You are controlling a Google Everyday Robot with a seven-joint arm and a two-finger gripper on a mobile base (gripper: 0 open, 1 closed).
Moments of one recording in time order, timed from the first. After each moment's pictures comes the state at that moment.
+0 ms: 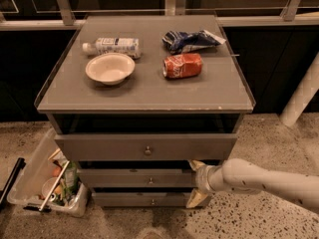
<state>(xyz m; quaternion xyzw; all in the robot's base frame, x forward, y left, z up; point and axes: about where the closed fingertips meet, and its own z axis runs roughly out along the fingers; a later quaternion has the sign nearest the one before) 0.526 -0.132 0.445 -0.67 0.66 0.05 0.34</state>
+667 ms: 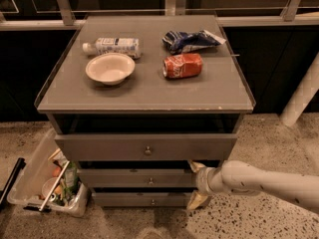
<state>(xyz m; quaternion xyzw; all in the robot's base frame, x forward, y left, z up) 0.525 -0.139 0.430 -0.67 0.67 0.05 0.33</state>
